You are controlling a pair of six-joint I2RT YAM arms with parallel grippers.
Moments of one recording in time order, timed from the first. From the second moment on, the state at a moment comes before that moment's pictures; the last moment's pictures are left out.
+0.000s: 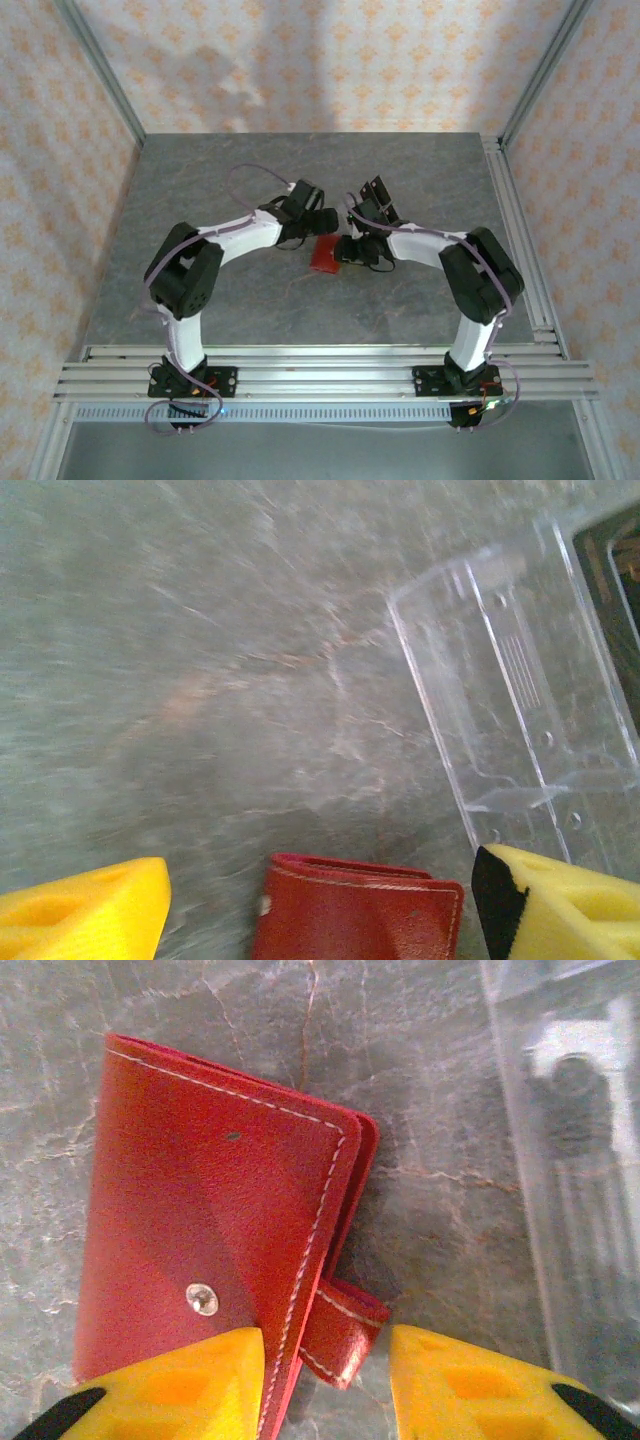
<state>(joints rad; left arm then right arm) -0.56 1.86 1.25 -0.29 -0.08 -0.69 0.57 1.81 1.03 -0.30 -0.24 0.59</state>
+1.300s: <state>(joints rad) -0.52 1.40 0.87 -0.34 -0.16 -0.77 0.70 1.68 1.07 -0.46 -0.31 0.46</state>
